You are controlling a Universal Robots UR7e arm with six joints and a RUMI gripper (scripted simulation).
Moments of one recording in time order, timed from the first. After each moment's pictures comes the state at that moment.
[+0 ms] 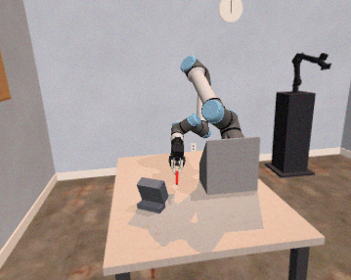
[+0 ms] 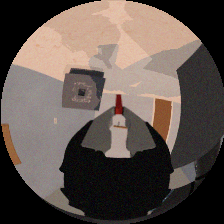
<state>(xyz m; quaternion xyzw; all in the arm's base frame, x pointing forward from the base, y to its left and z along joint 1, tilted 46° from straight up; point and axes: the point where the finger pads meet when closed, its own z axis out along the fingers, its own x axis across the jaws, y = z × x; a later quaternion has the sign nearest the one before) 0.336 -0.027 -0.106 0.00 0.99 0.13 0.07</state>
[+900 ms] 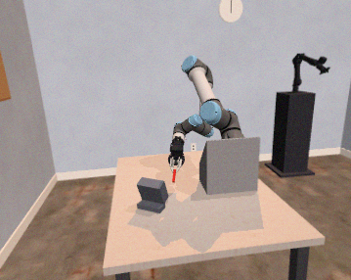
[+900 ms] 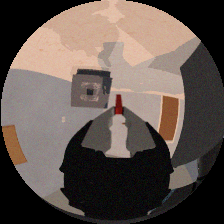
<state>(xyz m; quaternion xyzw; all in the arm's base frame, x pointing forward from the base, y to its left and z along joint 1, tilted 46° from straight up) 0.345 -0.033 -0.094 0.04 0.98 0.15 0.11</state>
